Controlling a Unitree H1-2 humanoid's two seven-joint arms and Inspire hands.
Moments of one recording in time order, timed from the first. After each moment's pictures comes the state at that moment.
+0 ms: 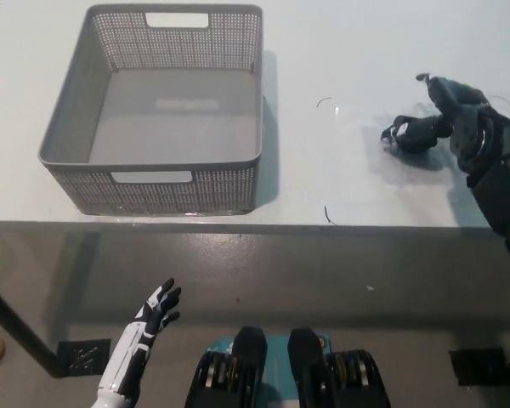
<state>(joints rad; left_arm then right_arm) 0.03 0.12 -0.07 0.14 0.03 -0.28 -0.10 -1.10 -0.30 0.37 1.15 -0.64 0.17 0.10</state>
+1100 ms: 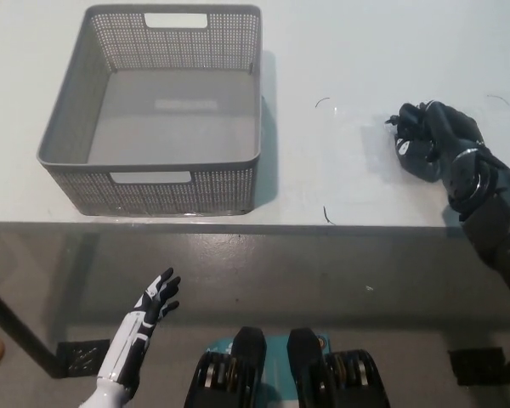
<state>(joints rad) -0.01 0.12 -0.06 0.14 0.03 -0.28 -0.10 -1.06 -0.25 0.29 1.35 -0.53 -0.07 -0.19</state>
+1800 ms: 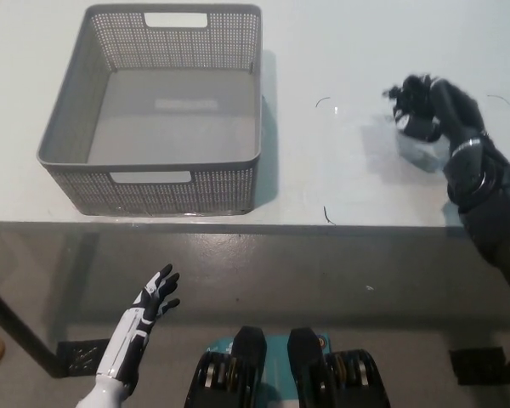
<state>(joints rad) -0.01 0.13 -0.06 0.14 0.03 -0.28 -0.10 -1.08 -0.26 0.23 1.26 -0.46 -0.15 -0.29</state>
